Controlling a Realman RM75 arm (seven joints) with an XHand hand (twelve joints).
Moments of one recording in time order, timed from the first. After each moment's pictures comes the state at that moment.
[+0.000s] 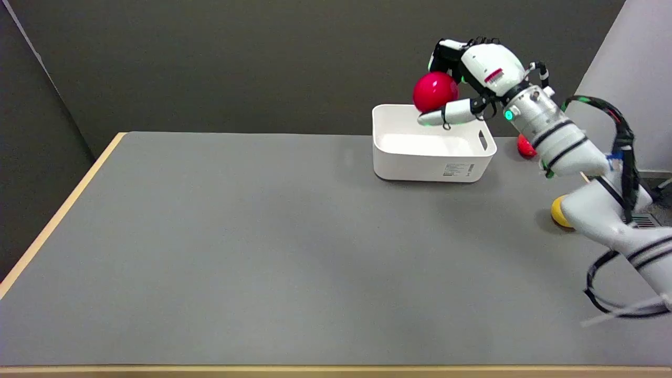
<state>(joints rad) 0.19 -0.84 -1.51 1.46 -0.16 0.31 1.04</state>
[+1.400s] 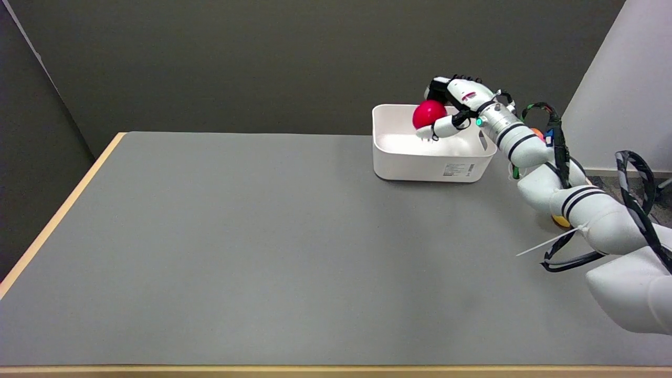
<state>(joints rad) 0.70 -0.95 -1.85 0.61 -0.14 0.41 1.03</state>
